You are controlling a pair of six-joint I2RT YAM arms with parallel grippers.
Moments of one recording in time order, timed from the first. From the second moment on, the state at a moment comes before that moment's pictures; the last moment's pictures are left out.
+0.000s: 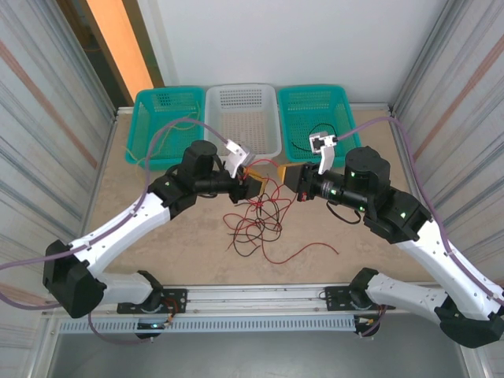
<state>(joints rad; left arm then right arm) -0.70 1.28 1.08 -0.25 0.53 -0.15 0.80 0.93 1.25 -0.55 -0.18 0.59</state>
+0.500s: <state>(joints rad) -0.68 1.16 1.09 -0.31 0.34 -0.21 0.61 0.87 1.09 -0.55 -0.08 0.67</state>
